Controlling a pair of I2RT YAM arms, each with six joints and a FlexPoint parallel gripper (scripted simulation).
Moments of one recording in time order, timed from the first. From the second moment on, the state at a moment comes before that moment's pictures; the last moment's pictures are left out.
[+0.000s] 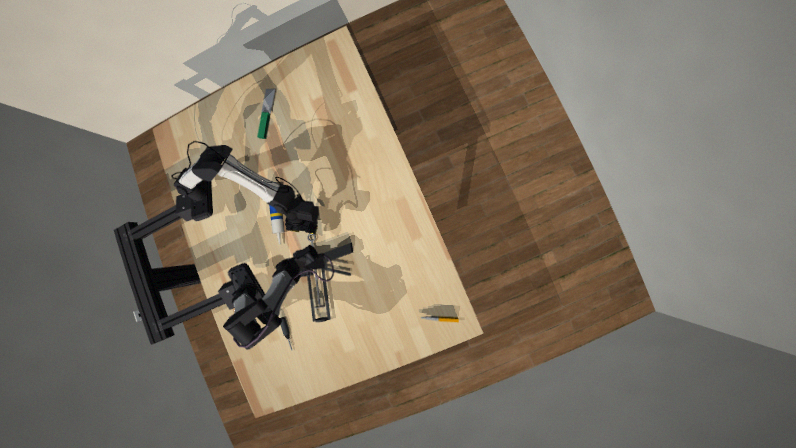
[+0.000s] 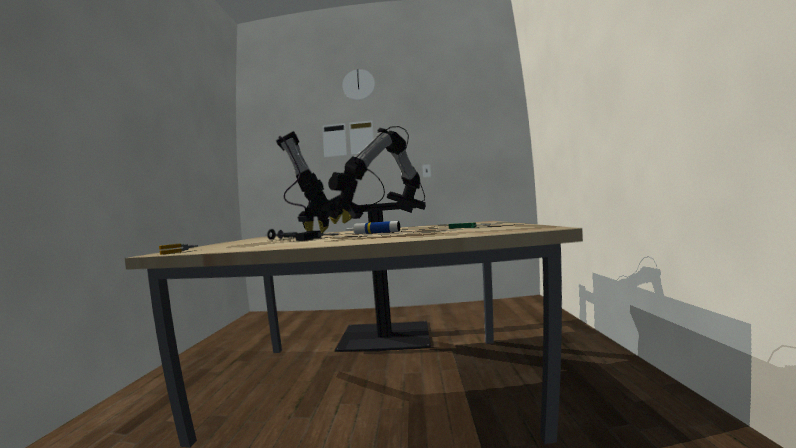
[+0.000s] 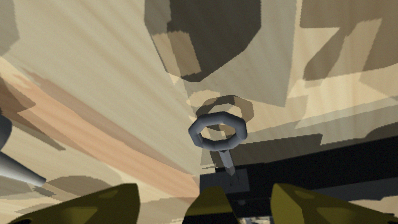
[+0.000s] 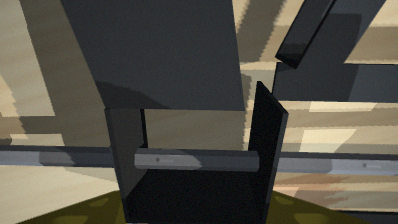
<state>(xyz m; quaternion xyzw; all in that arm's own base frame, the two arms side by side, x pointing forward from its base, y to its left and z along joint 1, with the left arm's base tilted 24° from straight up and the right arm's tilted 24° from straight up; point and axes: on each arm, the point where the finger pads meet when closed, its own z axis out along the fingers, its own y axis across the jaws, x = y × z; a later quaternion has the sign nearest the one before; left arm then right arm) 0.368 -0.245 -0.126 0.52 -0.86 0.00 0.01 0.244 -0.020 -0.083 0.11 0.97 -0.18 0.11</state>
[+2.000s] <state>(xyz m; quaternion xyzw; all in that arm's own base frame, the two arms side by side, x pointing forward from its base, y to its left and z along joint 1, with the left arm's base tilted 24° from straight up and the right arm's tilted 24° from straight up) 0.376 -0.249 -0.183 0.52 -0.86 0.00 0.02 0.244 -0.020 -0.084 0.11 0.97 -0.18 0.11</state>
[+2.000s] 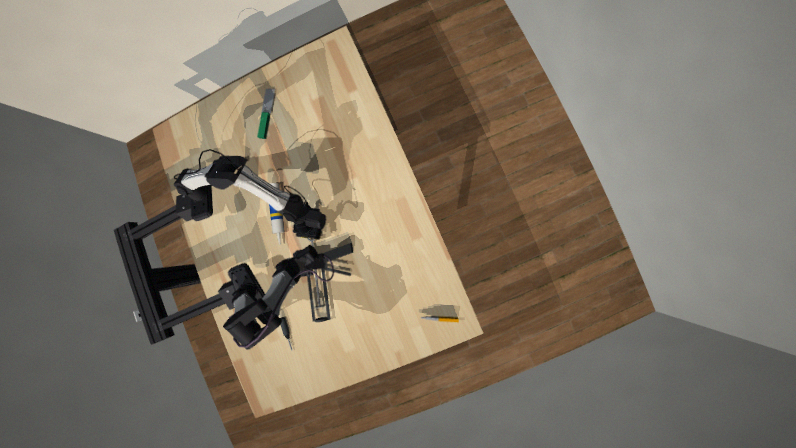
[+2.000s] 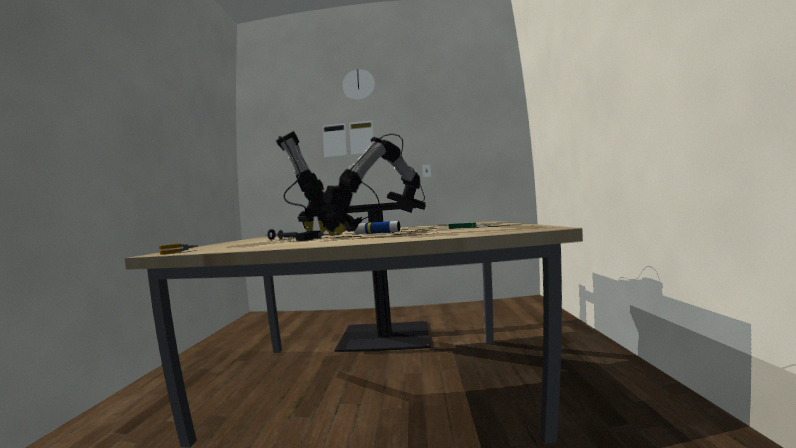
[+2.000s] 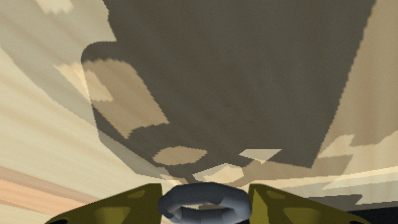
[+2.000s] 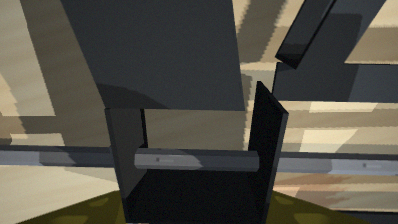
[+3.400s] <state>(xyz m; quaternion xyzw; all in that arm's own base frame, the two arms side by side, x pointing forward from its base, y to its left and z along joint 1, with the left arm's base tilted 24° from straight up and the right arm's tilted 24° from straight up) 0.373 -0.252 -0.171 0.52 -0.85 -0.01 0.02 0.243 -0.015 -0.075 0.11 0.97 -0.17 0.11</state>
